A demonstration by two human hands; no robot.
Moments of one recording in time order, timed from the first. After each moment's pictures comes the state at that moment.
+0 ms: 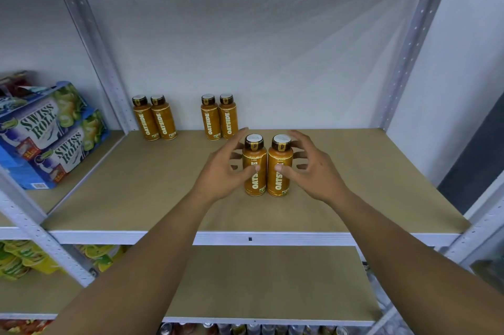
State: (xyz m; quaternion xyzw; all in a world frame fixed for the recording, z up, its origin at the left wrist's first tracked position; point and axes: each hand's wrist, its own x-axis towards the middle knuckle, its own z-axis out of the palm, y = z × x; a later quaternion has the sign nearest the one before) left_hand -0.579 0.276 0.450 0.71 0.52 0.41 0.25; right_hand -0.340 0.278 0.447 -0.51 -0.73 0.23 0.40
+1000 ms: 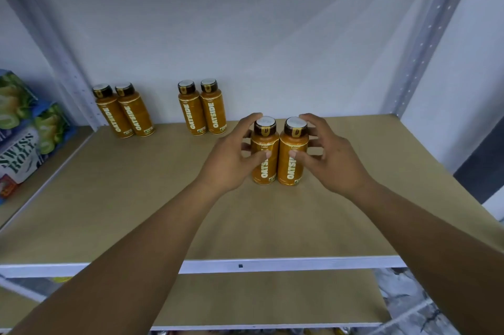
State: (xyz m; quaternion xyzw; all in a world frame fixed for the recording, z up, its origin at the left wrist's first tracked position) left_hand -0.538 0.337 0.452 0.73 0.51 0.38 0.26; right_hand -0.309 0.335 0.439 -0.51 -0.72 0.22 0.41
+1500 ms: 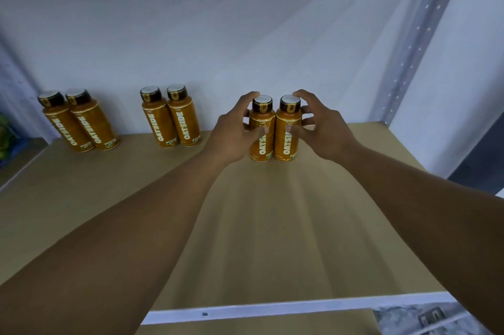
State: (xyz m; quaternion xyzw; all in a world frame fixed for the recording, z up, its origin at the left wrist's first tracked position) left_hand -0.481 0.445 0.456 0.73 0.54 0.35 0.23; right_hand -0.261 0.441 0.450 -0.55 -0.73 0.17 0.37
